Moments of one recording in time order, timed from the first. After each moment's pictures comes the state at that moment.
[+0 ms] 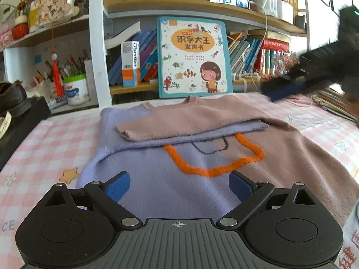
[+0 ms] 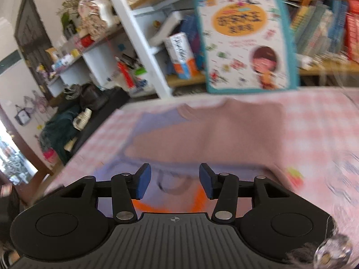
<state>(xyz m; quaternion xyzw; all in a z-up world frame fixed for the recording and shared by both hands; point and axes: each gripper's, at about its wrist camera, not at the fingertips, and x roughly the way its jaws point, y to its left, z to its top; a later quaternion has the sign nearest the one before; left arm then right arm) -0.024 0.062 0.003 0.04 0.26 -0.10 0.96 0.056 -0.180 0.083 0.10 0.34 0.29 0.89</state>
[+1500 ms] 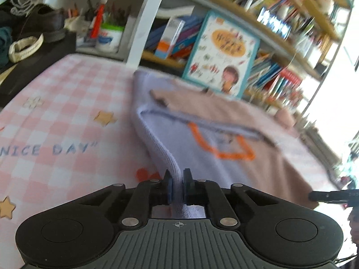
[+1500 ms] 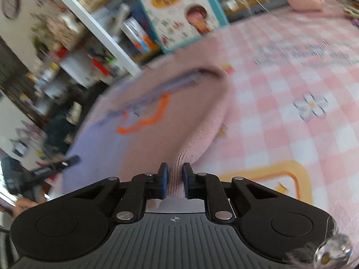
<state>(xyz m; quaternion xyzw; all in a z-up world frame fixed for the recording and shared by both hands) -0.062 0.149 0.020 -0.17 0.31 -0.12 0.93 -0.072 -0.261 0.035 0.24 0.39 0.24 0.86</state>
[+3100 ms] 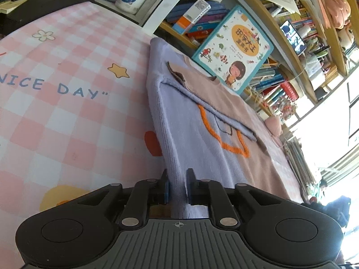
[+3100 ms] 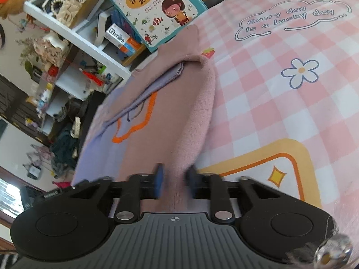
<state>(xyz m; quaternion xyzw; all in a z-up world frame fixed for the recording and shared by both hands) -0.057 0.185 -0.019 -0.28 0.37 -0.13 0.88 -0.061 -0.278 0.004 0.30 0.42 0.22 0.83</state>
